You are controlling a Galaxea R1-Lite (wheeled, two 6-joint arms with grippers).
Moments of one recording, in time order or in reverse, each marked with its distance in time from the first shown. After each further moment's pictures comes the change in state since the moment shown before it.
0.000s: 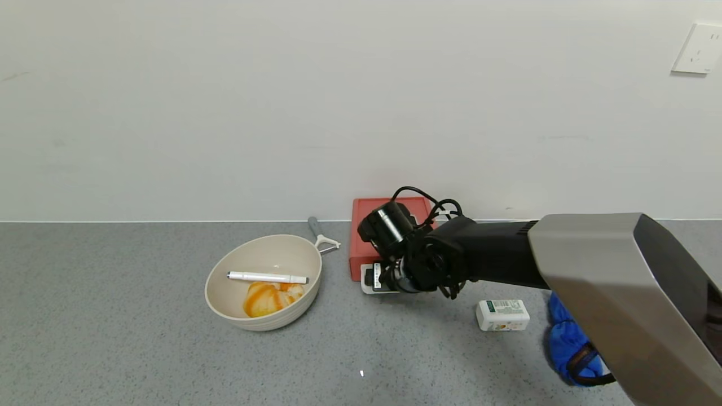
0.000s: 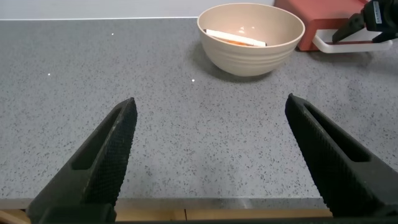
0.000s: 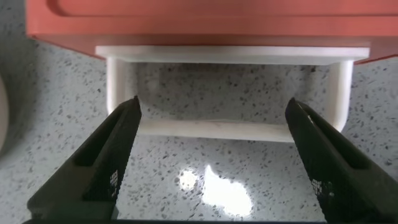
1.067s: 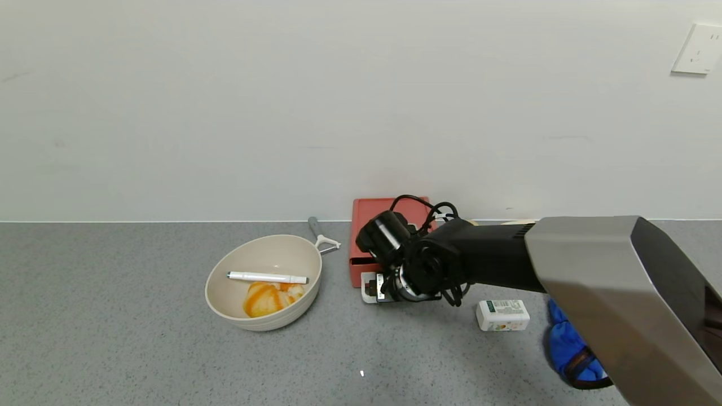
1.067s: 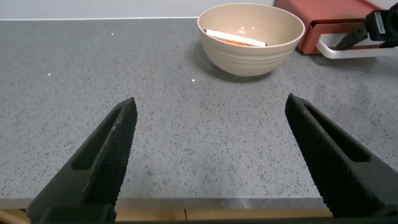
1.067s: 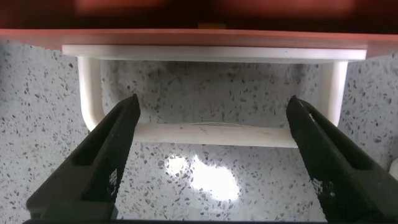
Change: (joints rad) left arm 0.000 0.000 0.000 0.000 0.000 0.000; right arm 0.011 0.010 0.000 0.110 0.003 0.018
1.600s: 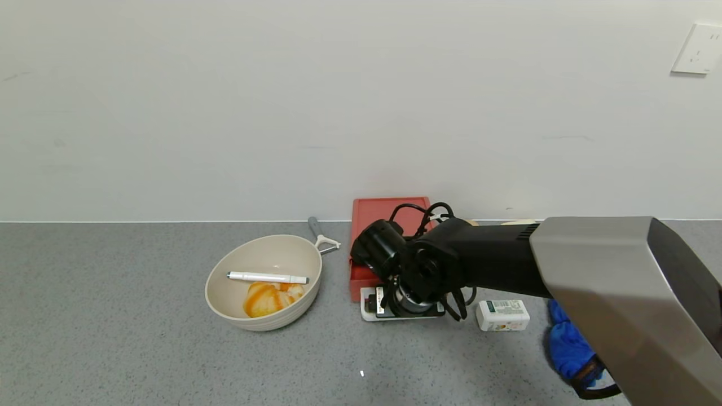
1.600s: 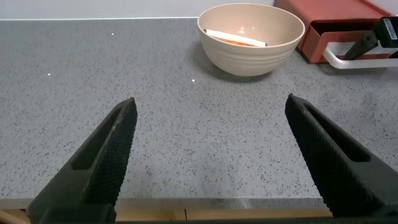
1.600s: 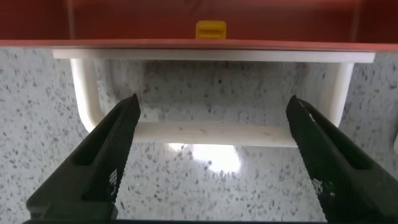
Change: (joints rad) left arm 0.000 0.000 0.000 0.000 0.000 0.000; right arm 0.036 -0.021 0.011 0.140 0.051 0.089
